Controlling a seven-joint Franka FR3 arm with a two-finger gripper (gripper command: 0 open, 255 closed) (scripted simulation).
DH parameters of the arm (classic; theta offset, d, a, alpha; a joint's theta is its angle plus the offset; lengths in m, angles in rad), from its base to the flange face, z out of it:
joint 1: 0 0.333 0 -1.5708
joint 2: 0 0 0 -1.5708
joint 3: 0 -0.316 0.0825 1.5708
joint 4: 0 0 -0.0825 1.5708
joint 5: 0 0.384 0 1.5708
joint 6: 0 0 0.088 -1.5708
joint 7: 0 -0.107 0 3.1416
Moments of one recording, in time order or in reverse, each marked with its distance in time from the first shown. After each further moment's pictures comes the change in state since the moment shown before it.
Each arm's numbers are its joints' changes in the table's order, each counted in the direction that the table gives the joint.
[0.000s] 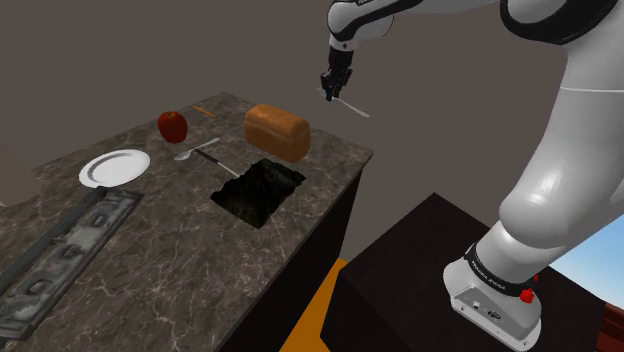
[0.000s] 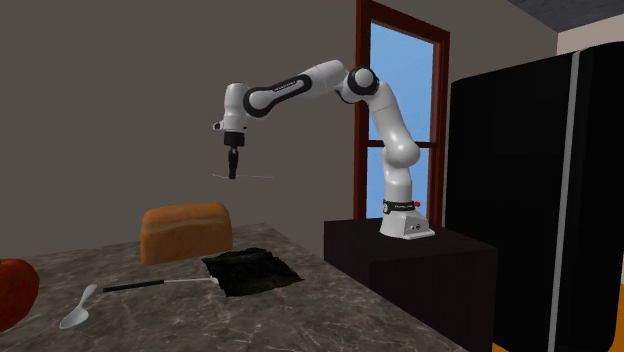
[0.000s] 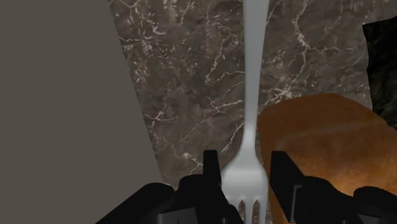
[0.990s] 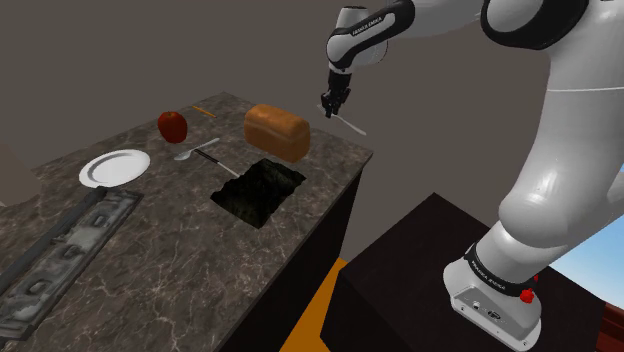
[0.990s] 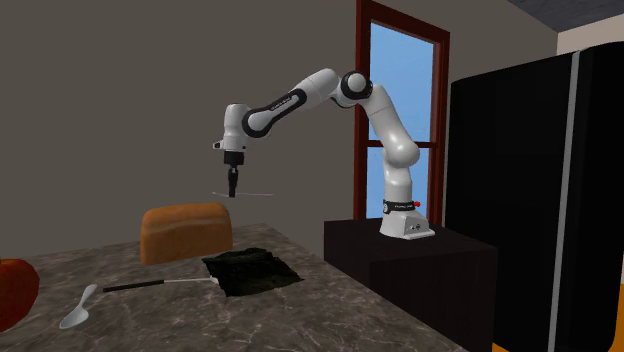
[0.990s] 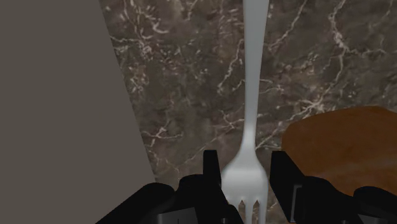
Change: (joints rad) arm -0.008 0.087 0.012 0.061 -0.011 0.147 0.015
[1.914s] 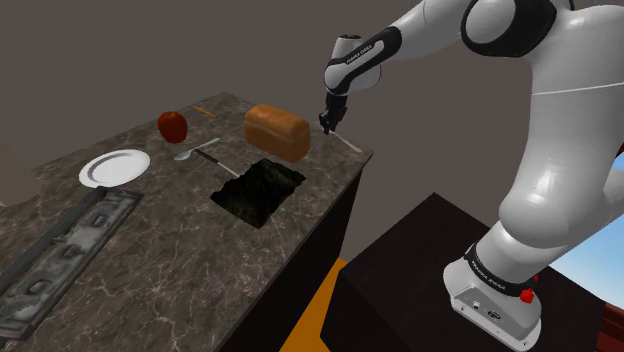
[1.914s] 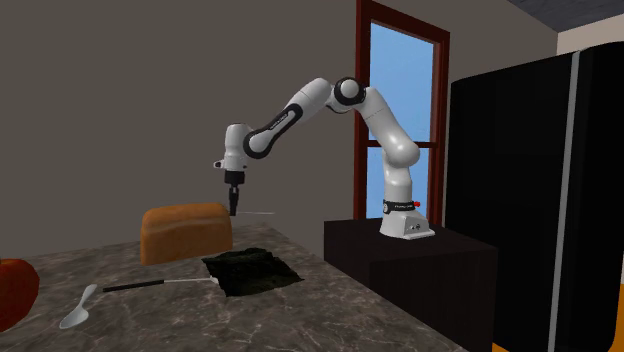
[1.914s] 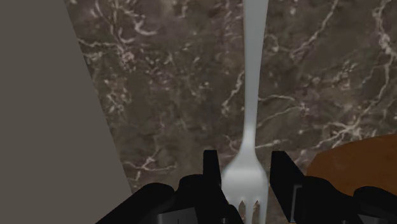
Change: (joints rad) arm 0.008 0.102 0.010 0.046 -0.017 0.148 -0.009
